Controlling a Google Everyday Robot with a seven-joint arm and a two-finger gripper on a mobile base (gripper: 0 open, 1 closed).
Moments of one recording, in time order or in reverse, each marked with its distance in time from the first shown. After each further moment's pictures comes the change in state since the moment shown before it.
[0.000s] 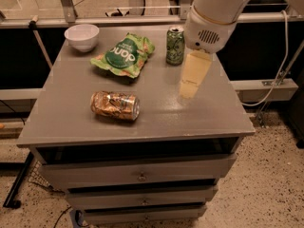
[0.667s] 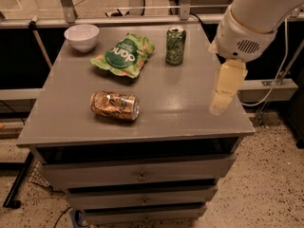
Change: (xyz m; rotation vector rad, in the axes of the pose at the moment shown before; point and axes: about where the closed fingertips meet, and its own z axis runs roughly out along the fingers) arm 0.053 0.011 -0.015 0.041 -0.009 -0.070
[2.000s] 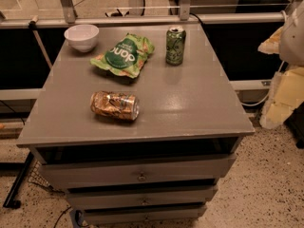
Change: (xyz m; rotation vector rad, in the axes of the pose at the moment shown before) arm 0.074 0.035 -0.053 0.078 0.013 0.093
